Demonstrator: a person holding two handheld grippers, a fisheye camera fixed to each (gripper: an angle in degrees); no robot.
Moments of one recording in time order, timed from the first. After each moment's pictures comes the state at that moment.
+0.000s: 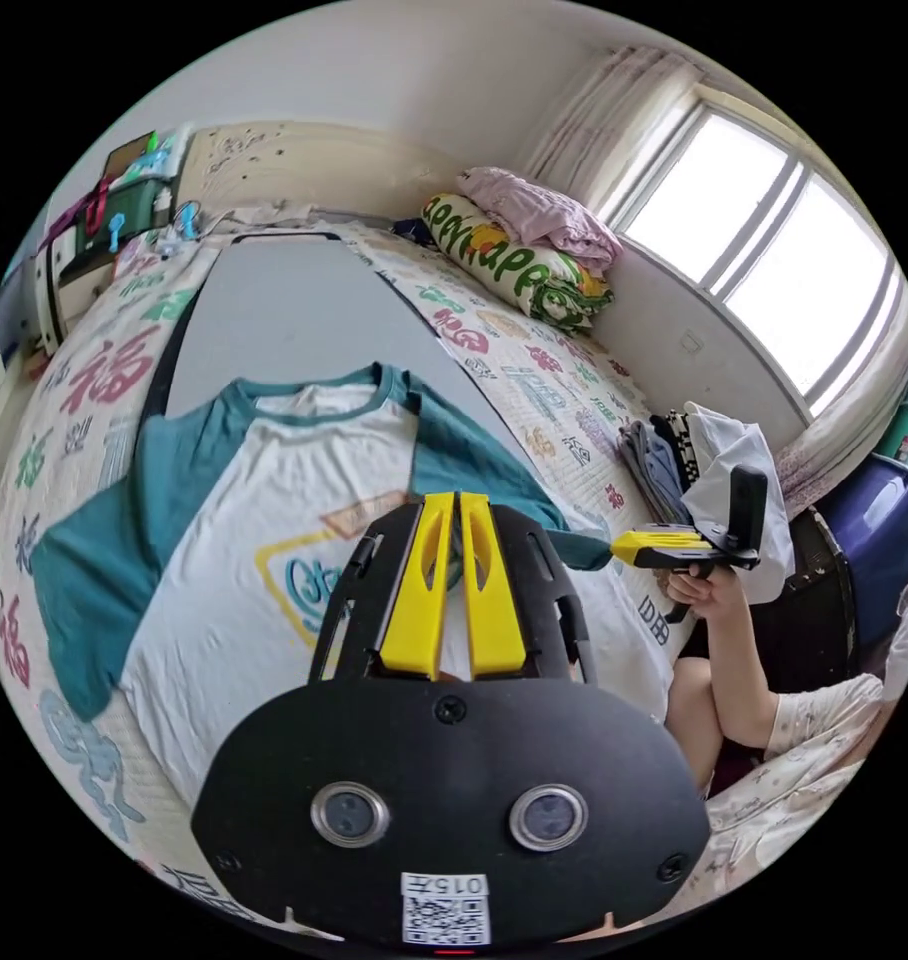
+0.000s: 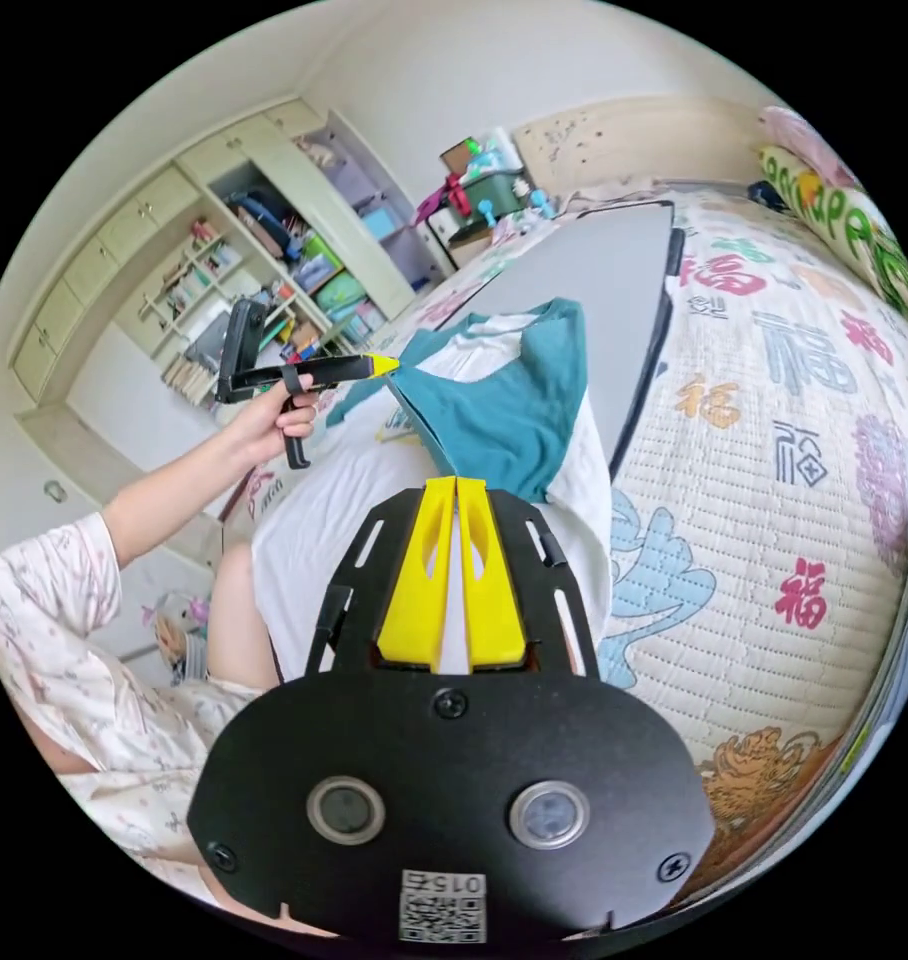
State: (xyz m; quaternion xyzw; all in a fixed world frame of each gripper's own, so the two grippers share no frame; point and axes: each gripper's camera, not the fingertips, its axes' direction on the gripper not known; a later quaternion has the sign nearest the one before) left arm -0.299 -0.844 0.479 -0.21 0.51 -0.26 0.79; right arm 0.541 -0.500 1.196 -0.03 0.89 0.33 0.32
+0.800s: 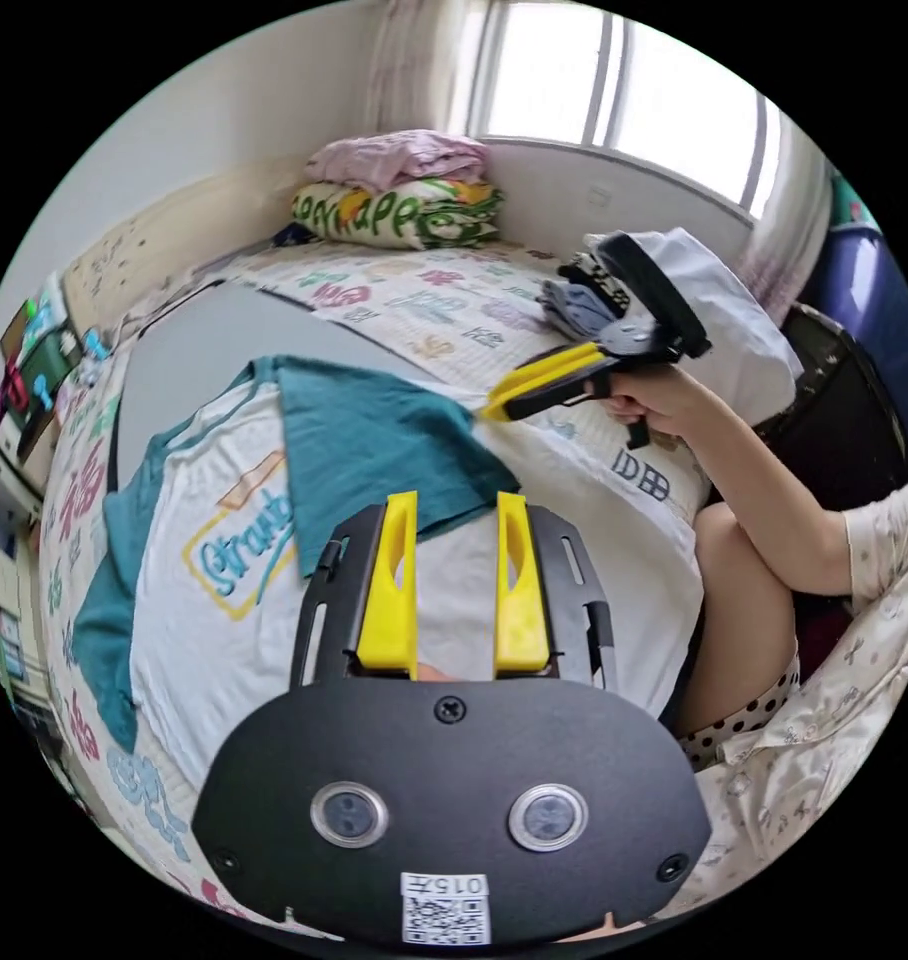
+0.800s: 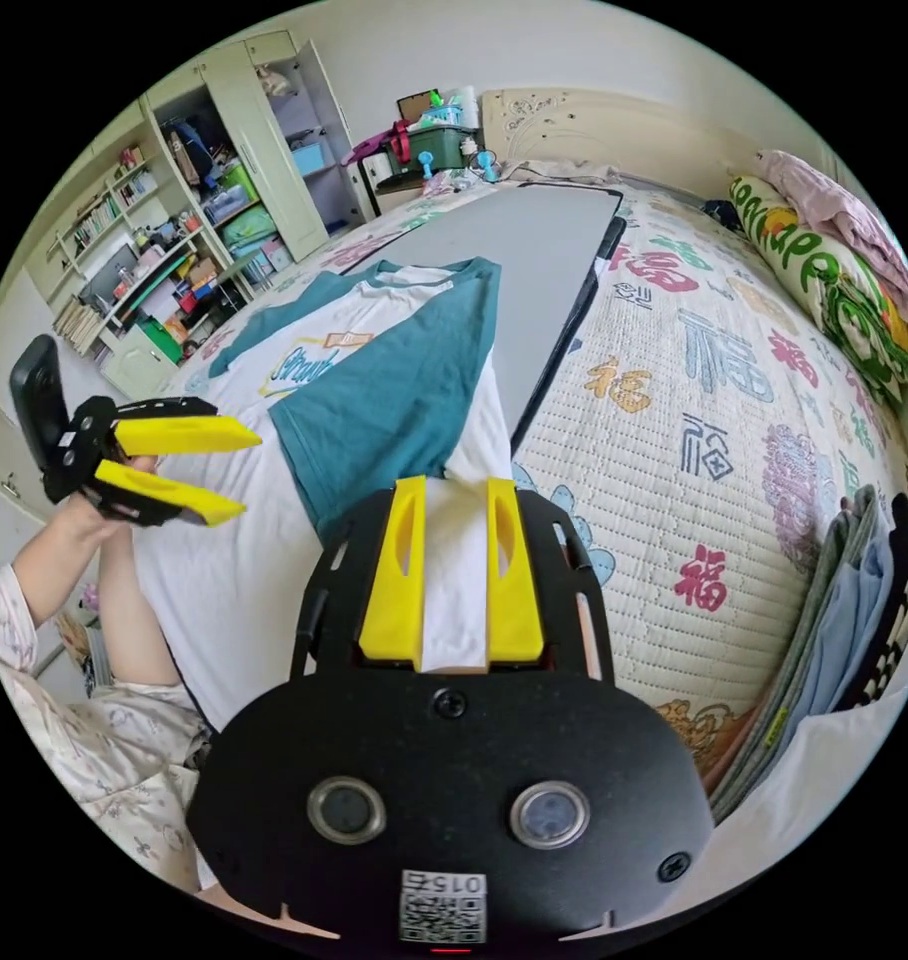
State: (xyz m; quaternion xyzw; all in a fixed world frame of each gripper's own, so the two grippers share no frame) left arm -0.162 -0.930 0.249 -0.16 0.52 -0.04 0.84; right arm 0.576 -0.175 1.056 -0.13 0.91 0.37 0.14
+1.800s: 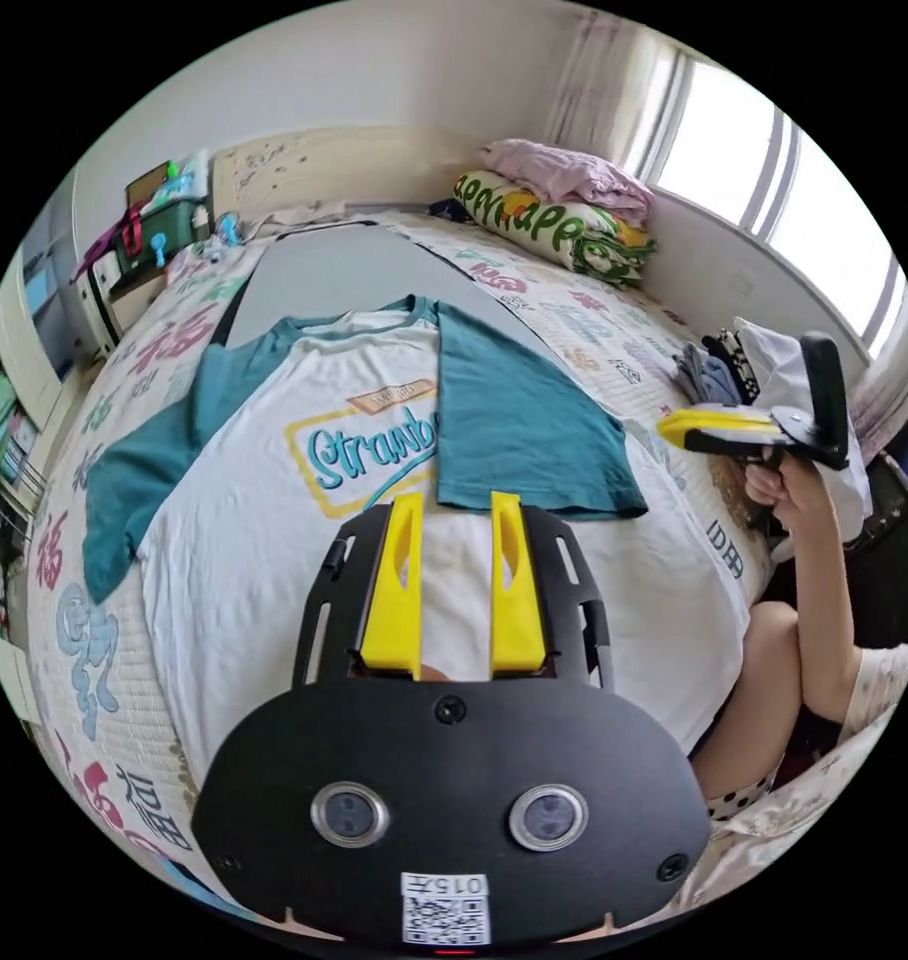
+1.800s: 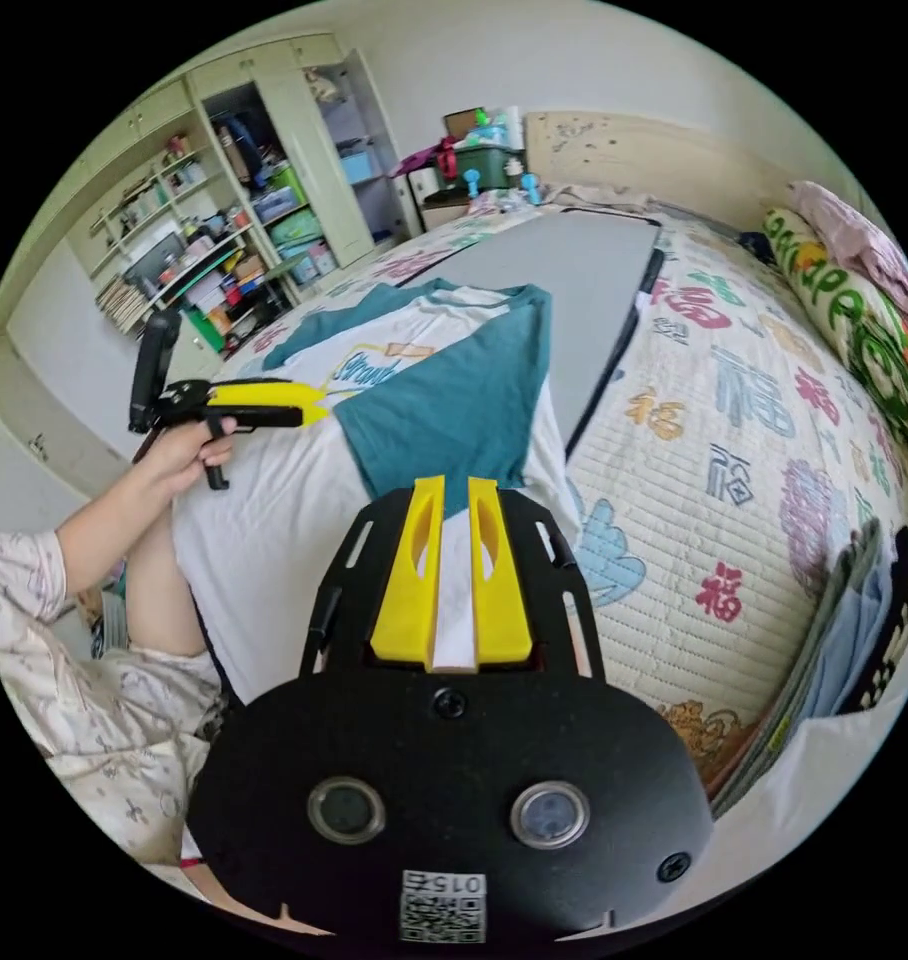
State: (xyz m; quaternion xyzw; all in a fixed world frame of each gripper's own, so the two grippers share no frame) left arm -0.170 -0.666 0.232 -0.25 0.42 -0.21 0.85; right arm 0.382 -0.028 1.038 -0.16 0.90 0.35 0.20
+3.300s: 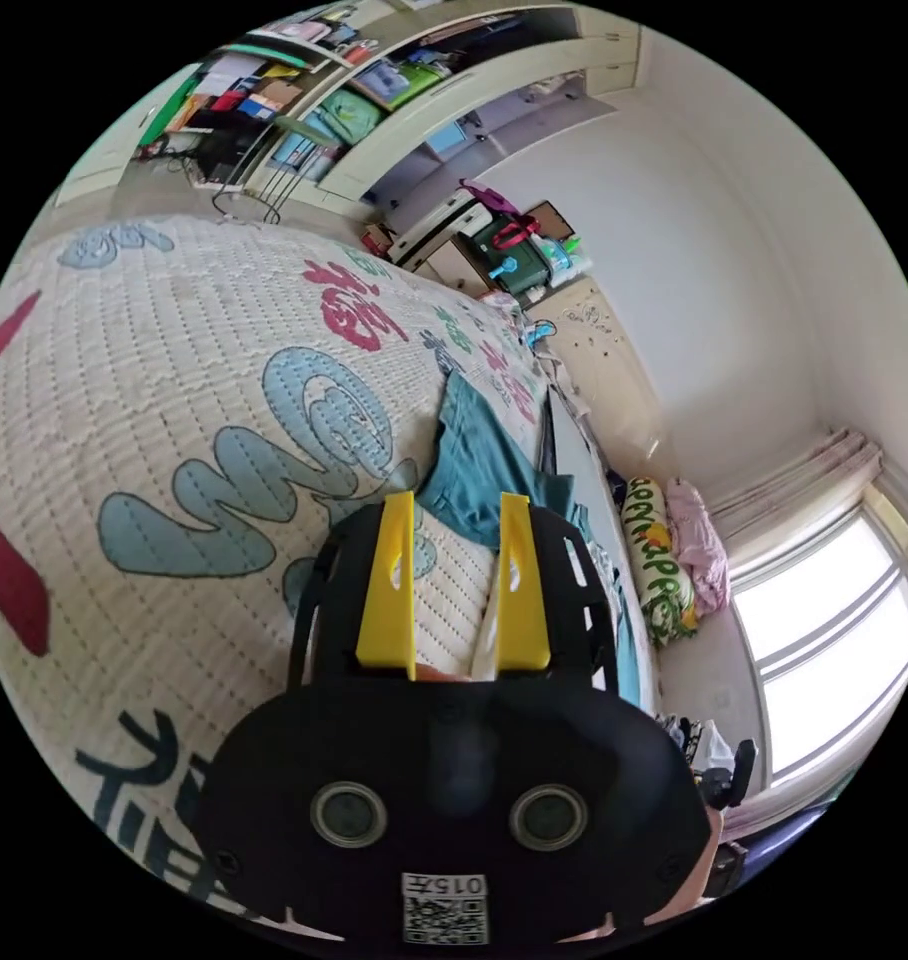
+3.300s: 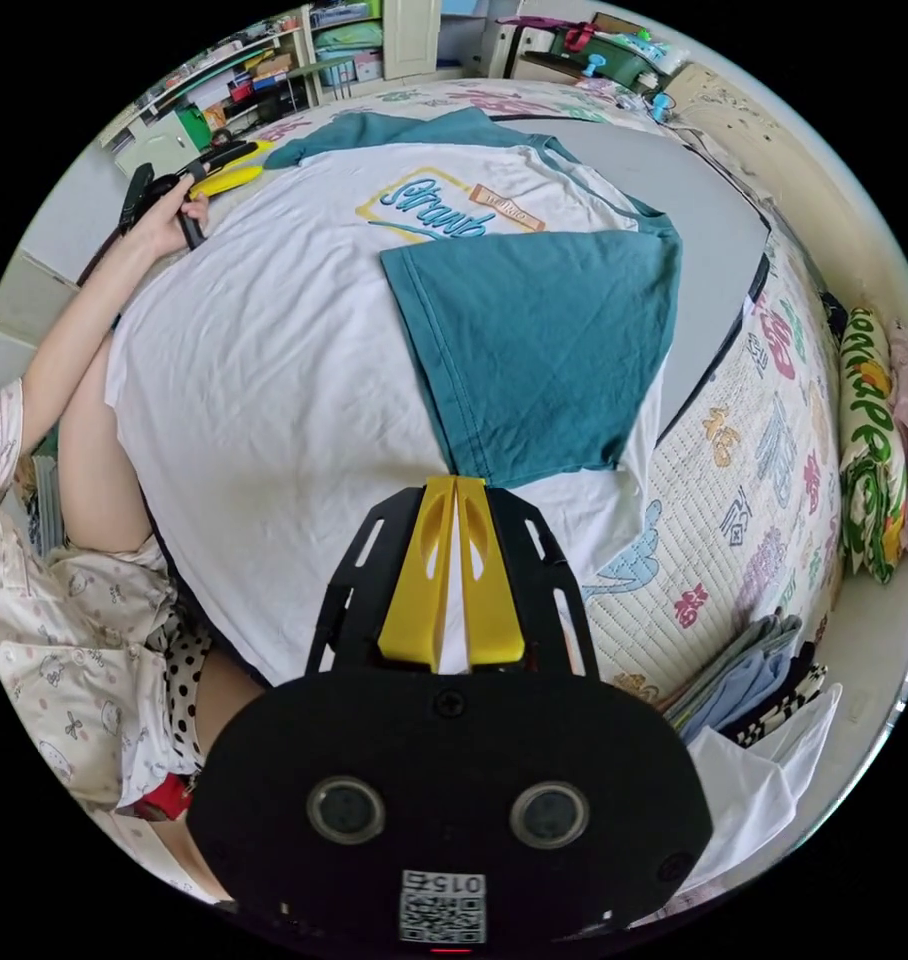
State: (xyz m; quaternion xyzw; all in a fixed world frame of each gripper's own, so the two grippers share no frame) left arm -0.325 0.079 0.116 -0.18 0.22 -0.69 0.66; right arm 0.233 0.157 0.957 -0.36 0.78 0.51 0.09
